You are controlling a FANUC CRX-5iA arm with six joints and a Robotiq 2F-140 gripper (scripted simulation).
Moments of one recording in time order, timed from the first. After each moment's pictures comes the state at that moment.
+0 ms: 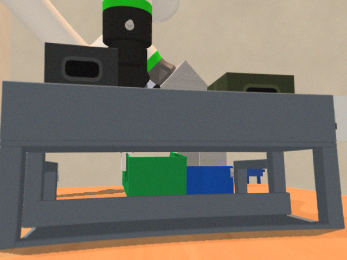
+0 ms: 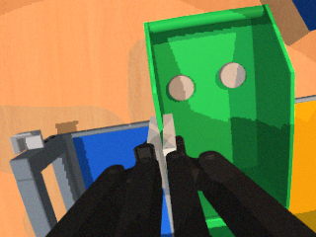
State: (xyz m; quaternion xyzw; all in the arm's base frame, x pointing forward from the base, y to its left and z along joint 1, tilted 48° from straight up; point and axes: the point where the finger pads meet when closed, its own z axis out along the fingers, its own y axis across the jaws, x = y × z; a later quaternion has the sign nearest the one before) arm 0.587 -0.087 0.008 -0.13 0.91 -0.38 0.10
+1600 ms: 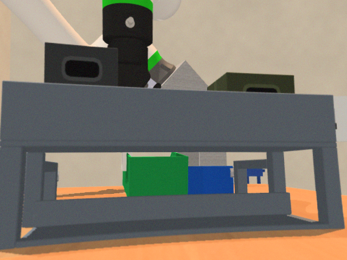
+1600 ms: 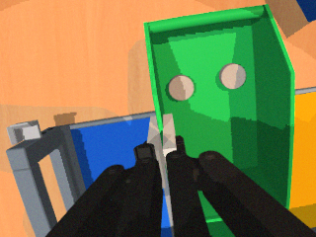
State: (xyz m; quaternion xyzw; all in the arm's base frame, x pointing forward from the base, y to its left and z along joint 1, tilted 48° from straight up) arm 0.596 -0.083 0.010 -0.13 0.91 -0.38 0.10
